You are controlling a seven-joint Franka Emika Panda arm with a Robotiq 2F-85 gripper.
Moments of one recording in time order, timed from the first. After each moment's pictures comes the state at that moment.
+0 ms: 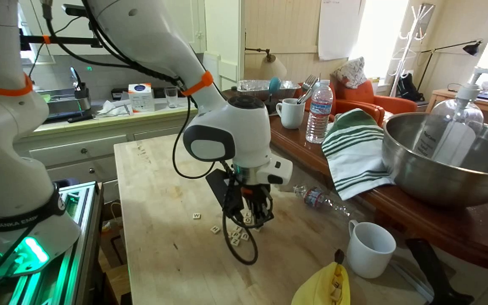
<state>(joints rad) -0.33 0.31 -0.05 -2.33 0.21 2.79 -0.60</state>
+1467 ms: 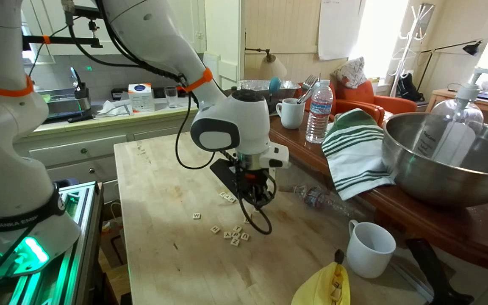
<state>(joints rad) -0.33 0.33 0.06 -2.31 0.20 2.79 -0.63</state>
